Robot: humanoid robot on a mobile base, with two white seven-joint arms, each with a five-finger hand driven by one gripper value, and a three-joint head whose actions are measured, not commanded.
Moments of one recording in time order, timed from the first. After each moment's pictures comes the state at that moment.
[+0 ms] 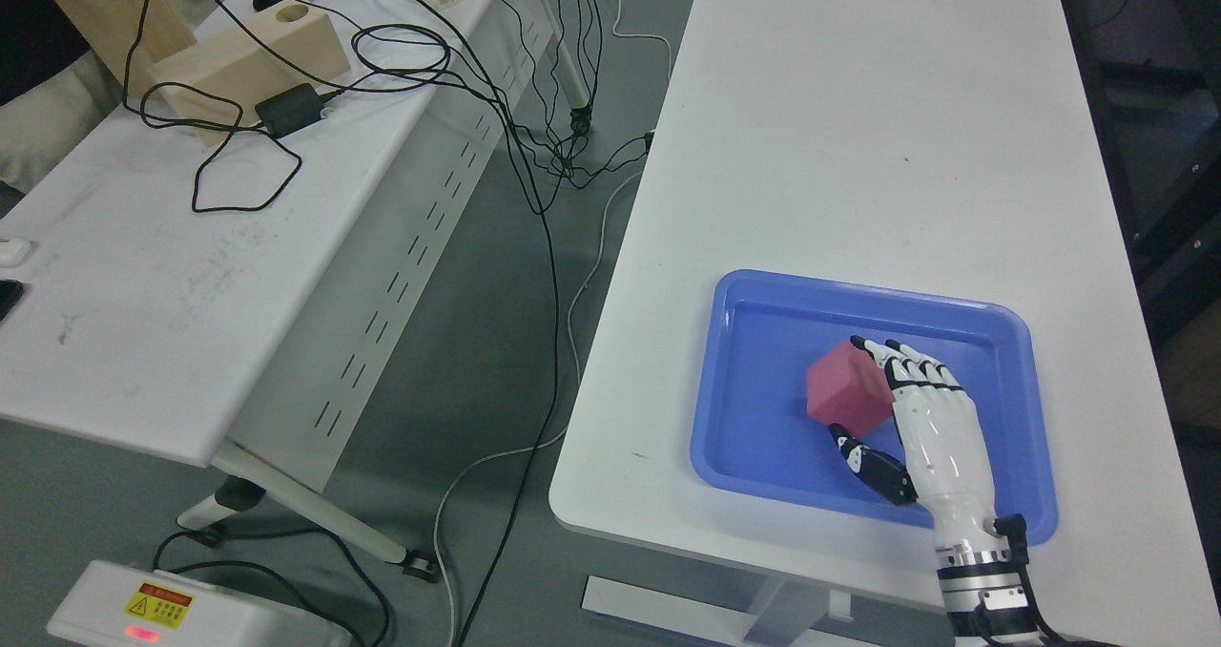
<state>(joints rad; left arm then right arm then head) 0.00 0.00 0.08 -0.04 0.00 -0.09 0.00 0.21 -0.07 0.18 -1.72 1.02 -0.21 -0.23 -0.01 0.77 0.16</state>
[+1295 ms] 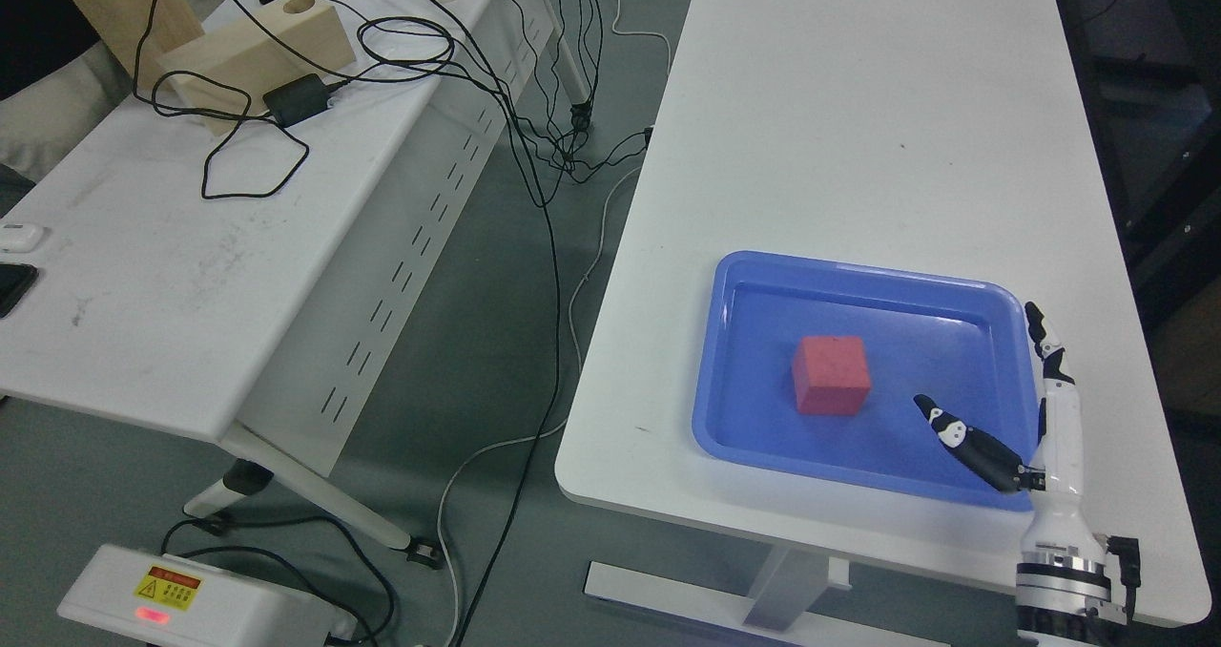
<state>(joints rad) 0.00 0.00 0.08 -0.04 0.00 -0.09 0.00 0.22 -0.04 0.03 -1.72 0.41 -0.23 -0.23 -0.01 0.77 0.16</state>
